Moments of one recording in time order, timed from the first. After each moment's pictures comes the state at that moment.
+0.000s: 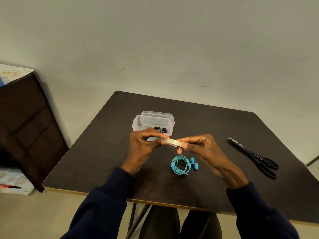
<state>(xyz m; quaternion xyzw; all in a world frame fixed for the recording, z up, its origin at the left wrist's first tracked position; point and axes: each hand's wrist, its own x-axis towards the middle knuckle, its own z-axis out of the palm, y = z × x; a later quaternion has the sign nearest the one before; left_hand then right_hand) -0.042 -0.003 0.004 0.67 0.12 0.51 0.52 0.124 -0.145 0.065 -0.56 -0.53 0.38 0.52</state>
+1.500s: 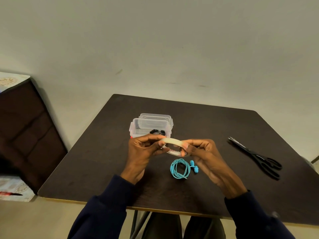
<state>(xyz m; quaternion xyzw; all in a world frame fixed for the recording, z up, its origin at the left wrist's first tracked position) -0.034 -0.018 -0.001 0.52 0.14 0.47 0.70 0.130 -0.144 0.043 -0.48 -0.44 0.41 0.64</state>
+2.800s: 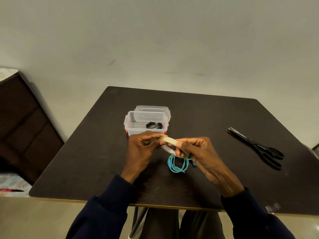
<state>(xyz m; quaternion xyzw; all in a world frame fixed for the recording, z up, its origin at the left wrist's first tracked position) -0.027 -0.020 -0.011 0.65 0.16 0.46 0.59 0.126 -0.144 0.029 -0.54 -0.40 0.41 0.61</state>
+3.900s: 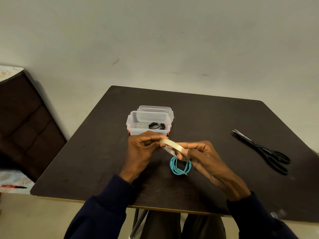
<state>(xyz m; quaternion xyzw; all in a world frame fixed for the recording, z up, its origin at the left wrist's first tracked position) -0.029 -0.014 -0.013 0.63 0.15 0.47 0.60 0.130 -0.143 0.023 -0.52 -0.45 0.45 0.57</state>
